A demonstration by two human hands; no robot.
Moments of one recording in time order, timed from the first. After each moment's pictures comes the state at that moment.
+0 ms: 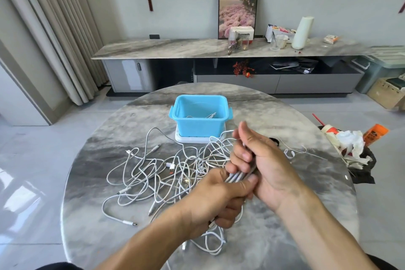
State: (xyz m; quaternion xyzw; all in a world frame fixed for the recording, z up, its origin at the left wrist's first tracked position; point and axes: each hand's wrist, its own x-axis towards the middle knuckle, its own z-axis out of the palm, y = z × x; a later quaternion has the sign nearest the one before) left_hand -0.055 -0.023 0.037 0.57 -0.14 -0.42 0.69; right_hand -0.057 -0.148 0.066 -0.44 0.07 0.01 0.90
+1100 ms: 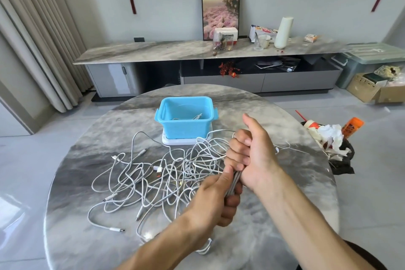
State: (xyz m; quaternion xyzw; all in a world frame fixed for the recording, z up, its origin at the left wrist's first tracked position) left_hand -0.066 -0.051 0.021 0.57 -0.06 -0.39 0.72; right_hand -0.041 -0.173 0.061 -0.41 0.20 -0.01 0.89
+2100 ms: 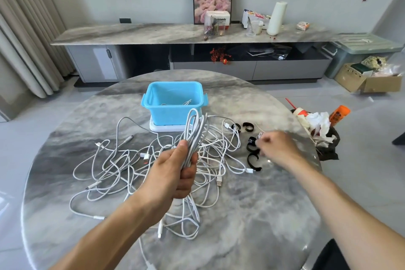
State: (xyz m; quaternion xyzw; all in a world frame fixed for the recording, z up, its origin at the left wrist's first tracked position) left_hand -0.042 -0.017 0.018 0.59 -0.04 -0.28 0.75; right_hand -0.034 -0.301 -0.028 -0.93 0.26 -0.01 0.27
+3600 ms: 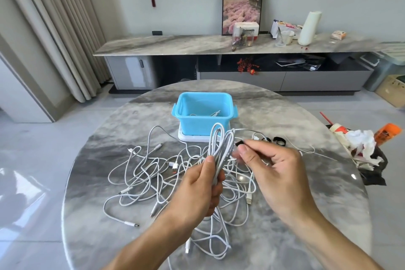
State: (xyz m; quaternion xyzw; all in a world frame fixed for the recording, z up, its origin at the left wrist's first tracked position) left_hand -0.045 -0.007 0.020 0.65 -0.05 -0.23 0.72; right_hand -0.067 -0.160 0.033 -0.77 -0.03 -0.25 0.58
